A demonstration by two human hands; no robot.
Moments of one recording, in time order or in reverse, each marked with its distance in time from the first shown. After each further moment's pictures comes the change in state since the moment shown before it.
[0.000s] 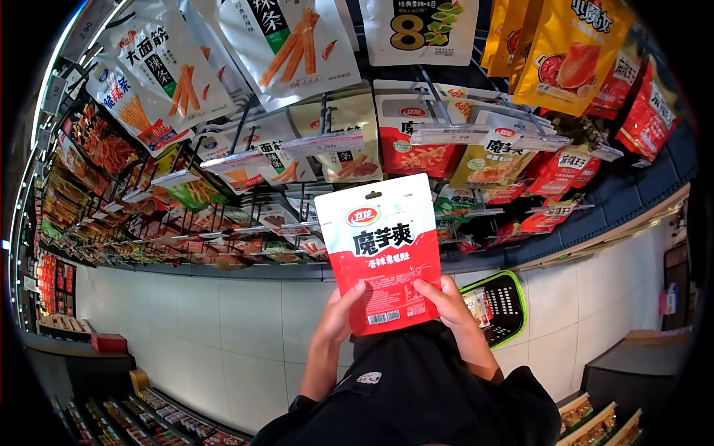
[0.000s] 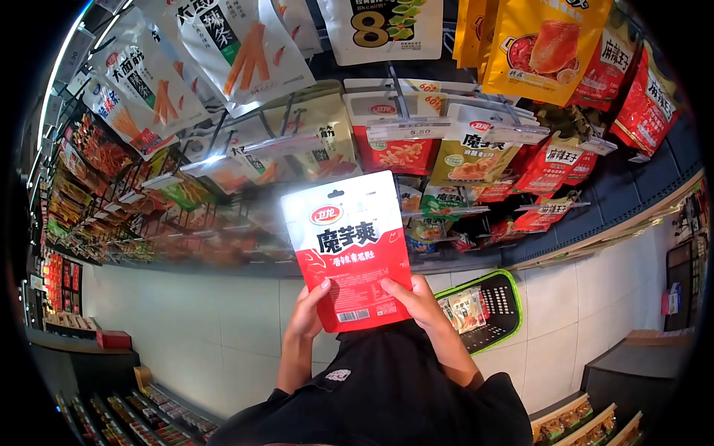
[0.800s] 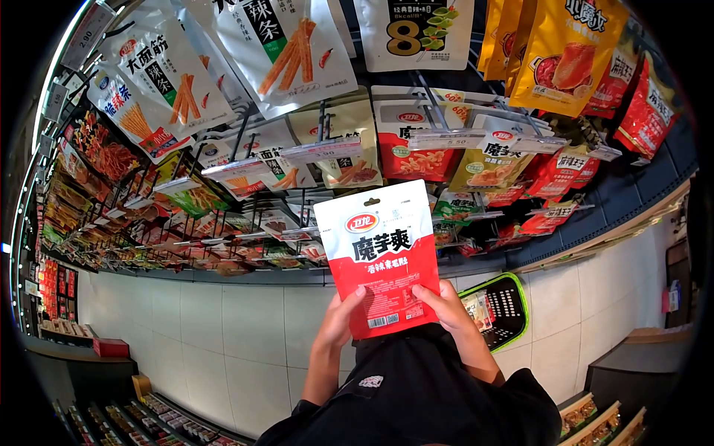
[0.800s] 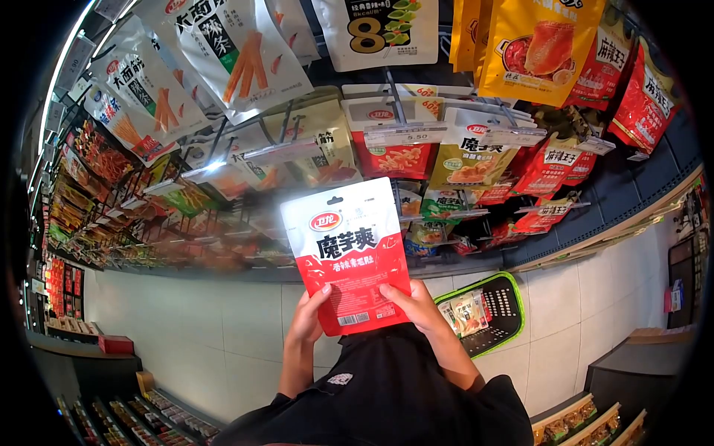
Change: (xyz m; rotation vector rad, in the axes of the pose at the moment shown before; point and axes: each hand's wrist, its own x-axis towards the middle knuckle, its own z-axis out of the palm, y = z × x) left_hand 0.001 -0.002 -0.003 0.026 0.020 0.006; right_hand -0.002 -0.001 0.003 -0.012 -0.010 0.007
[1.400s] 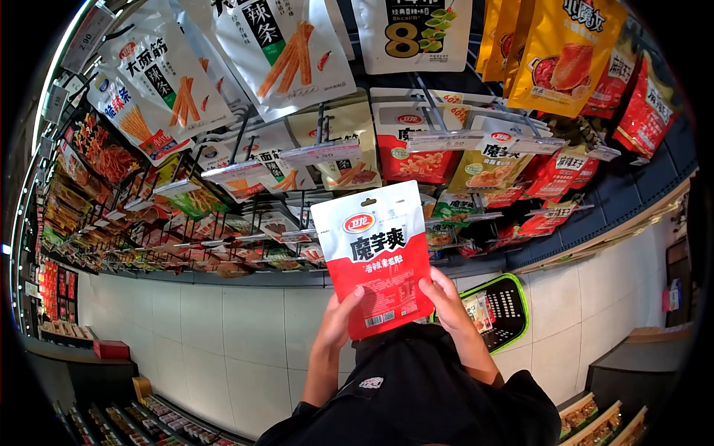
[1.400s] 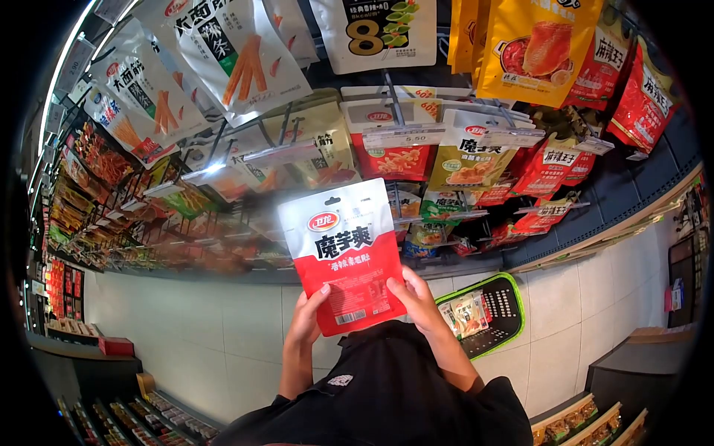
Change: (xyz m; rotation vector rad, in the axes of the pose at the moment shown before) left_hand -0.002 0.005 0.003 0.068 0.041 0.021; right_hand 0.005 0.003 -0.001 0.042 0.030 -0.124
